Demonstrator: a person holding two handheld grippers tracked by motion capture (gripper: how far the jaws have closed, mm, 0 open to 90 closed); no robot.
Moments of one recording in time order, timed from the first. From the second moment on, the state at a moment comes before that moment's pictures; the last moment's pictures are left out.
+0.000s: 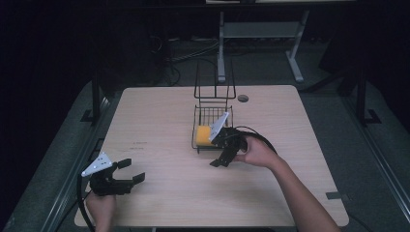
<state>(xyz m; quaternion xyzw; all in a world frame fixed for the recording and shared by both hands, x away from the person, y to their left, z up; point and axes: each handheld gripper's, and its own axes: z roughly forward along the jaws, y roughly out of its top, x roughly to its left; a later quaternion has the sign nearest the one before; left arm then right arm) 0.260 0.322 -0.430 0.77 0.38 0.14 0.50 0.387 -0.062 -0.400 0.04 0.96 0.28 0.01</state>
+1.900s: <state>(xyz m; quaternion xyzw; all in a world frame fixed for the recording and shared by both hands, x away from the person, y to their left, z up) 0.259 0.312 -0.431 0.77 0.37 0.14 0.49 0.343 -0.138 -0.426 0.11 0.96 0.25 0.02</state>
